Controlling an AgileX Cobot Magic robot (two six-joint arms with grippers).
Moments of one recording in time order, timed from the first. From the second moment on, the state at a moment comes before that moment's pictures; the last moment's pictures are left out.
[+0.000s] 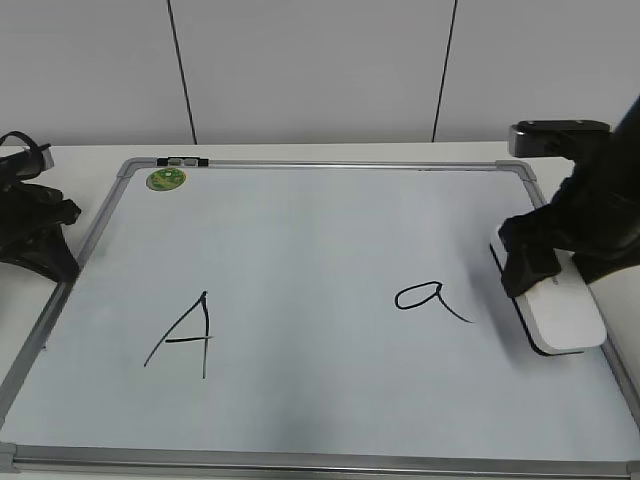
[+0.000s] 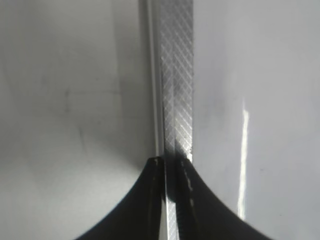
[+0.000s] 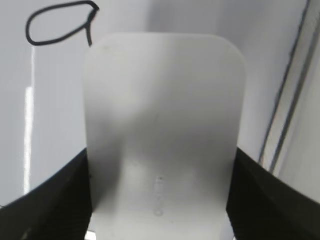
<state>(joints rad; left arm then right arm) 0.12 2.18 -1.49 -0.44 0.98 0.40 0.17 1.68 -1.11 0.13 0.90 -0.09</state>
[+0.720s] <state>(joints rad) 0.12 2.18 -1.49 -0.45 0.98 0.40 0.22 2.07 -1.47 0.10 0.99 -0.11</state>
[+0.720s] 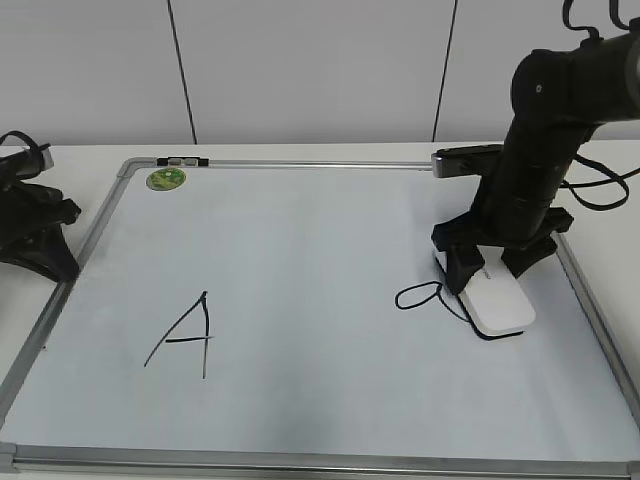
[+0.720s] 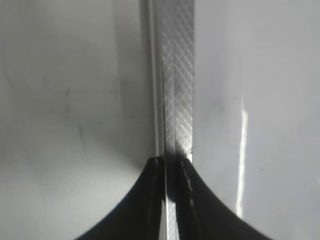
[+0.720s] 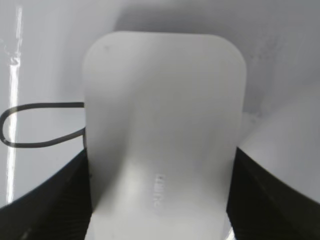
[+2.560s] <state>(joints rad) 0.12 2.18 -1.49 -0.46 0.97 0.40 0.36 2.20 -1.68 0.01 1.12 -0.08</state>
